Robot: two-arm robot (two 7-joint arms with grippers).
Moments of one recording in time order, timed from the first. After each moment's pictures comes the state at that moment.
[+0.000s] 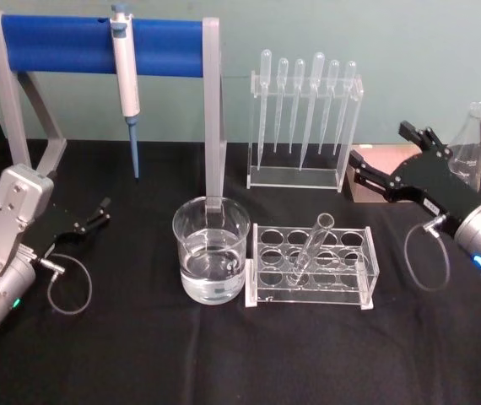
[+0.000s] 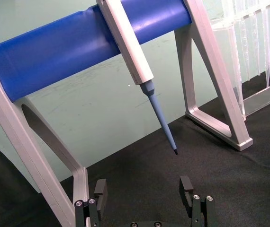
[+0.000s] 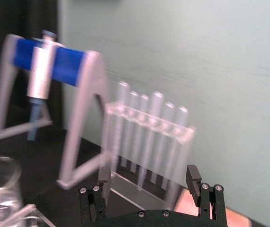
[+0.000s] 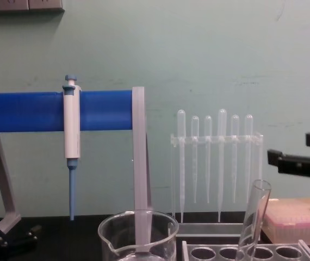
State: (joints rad) left arm -0.20 0.60 0.45 -1.41 -0.25 -0.12 0.03; right arm 0.24 0.59 -0.38 -1.58 0.42 -0.07 0.20
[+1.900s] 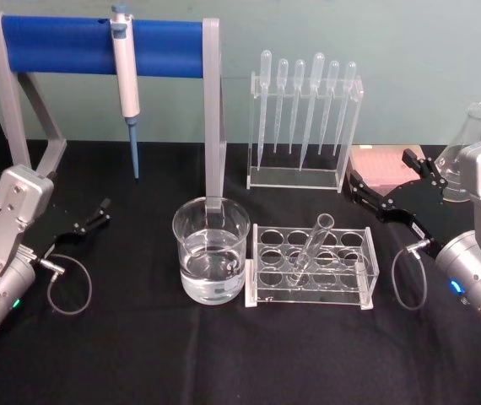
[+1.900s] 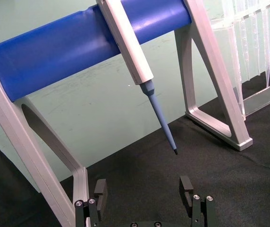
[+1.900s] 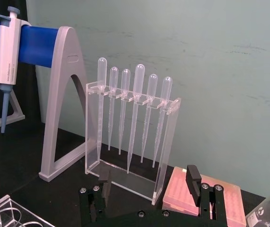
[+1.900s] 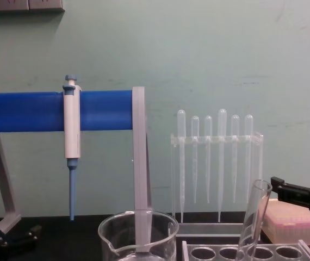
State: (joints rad) left arm -0.20 0.60 0.45 -1.41 -0.25 -0.12 0.03; right arm 0.19 0.49 -0.37 -1.51 0.34 -0.11 0.09
